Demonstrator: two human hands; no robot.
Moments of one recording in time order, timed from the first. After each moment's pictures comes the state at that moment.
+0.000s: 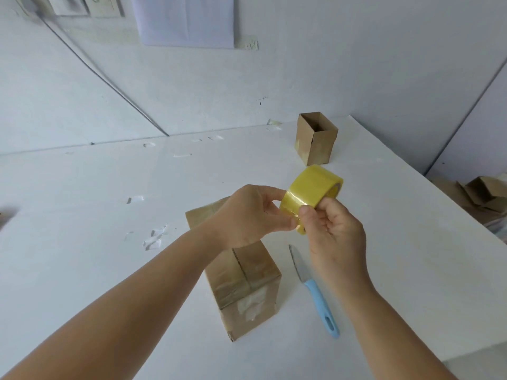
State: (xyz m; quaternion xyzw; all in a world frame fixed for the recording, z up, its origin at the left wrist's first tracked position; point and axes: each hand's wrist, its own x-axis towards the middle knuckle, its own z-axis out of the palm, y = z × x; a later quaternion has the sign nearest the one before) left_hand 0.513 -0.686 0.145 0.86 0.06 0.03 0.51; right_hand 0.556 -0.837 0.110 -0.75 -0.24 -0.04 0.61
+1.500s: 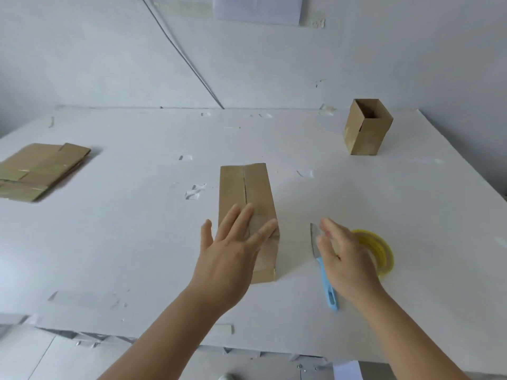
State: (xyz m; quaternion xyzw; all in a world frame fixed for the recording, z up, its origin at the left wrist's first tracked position) left_hand 0.399 -0.750 0.051 0.96 0.24 0.15 0.05; right_hand 0.569 -0.890 0.030 -0.84 -0.36 0.09 0.39
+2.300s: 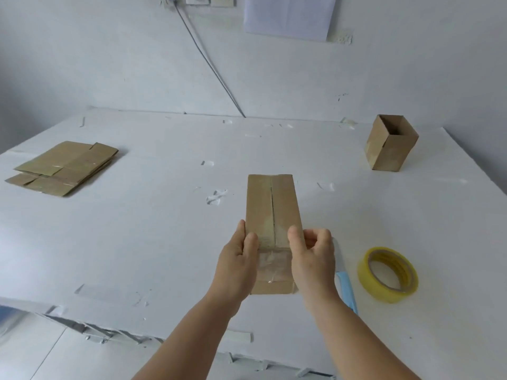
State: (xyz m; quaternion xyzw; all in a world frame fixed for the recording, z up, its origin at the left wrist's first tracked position) left_hand 0.386 -0.741 0.055 0.65 0.36 0.24 0.63; right_hand 0.493 -0.811 0.053 -0.78 -0.18 0.16 0.58
